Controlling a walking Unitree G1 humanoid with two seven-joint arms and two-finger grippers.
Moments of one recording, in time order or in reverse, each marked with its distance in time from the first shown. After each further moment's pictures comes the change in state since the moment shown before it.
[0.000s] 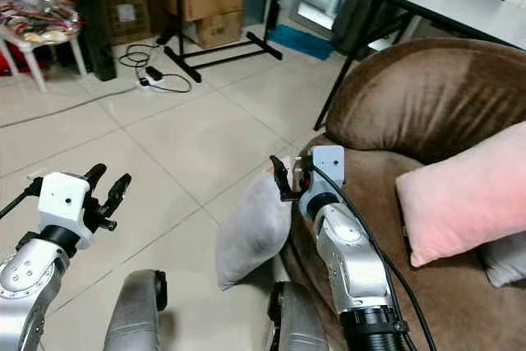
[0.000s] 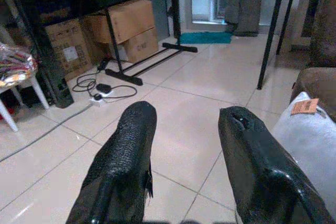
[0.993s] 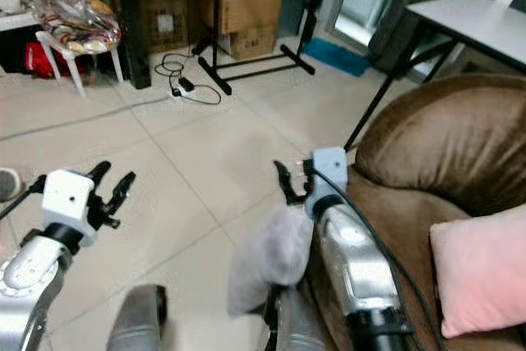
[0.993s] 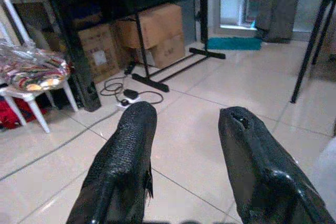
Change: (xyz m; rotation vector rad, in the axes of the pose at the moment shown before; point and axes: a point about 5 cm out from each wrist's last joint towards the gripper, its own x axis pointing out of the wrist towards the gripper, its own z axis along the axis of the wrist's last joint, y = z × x) left arm 0.002 0.001 0.005 0.022 -0.019 -0.008; right arm 0.000 0.004 -0.004 -0.057 0.019 0.044
